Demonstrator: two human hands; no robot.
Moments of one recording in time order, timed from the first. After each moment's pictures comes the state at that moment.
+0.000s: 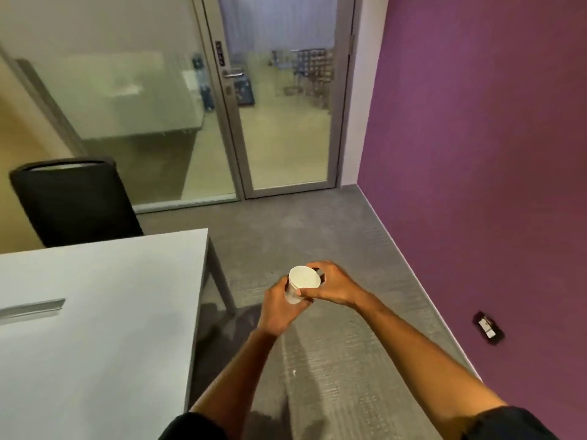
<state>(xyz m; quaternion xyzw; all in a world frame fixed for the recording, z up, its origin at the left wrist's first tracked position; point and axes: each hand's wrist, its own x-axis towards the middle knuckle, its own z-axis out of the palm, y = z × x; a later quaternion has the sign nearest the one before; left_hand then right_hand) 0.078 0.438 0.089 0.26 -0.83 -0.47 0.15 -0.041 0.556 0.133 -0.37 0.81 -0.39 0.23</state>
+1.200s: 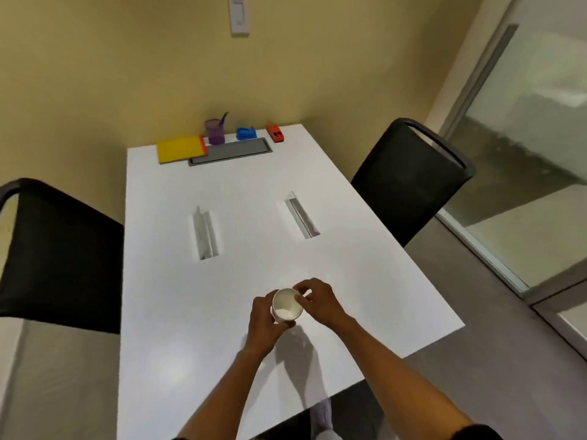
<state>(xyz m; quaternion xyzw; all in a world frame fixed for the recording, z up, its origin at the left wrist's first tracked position) 0.323 0.183 0.003 0.72 -0.42 -0.36 0.42 0.189 0.083 0.052 -0.76 0.49 -0.12 0.42</state>
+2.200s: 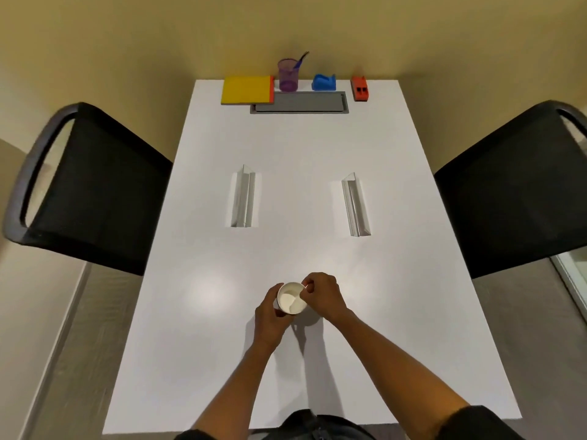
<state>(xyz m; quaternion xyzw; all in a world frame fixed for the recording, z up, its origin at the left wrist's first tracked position) 0.319 0.134 -0.036 0.79 -0.18 -0.34 0.47 0.252 -0.009 -0.014 -0.80 0.43 0.02 0.42</state>
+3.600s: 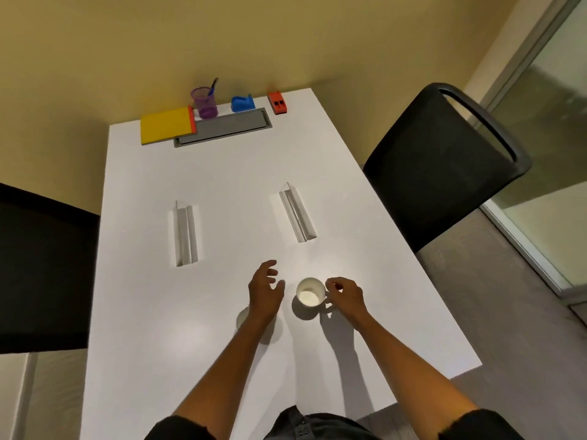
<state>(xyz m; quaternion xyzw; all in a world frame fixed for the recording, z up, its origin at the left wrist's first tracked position) 0.309 0.014 0.014 0.79 -0.31 -0.32 0.42 0.130 -0.075 -0.032 -0.58 0.60 -0.12 0.53</state>
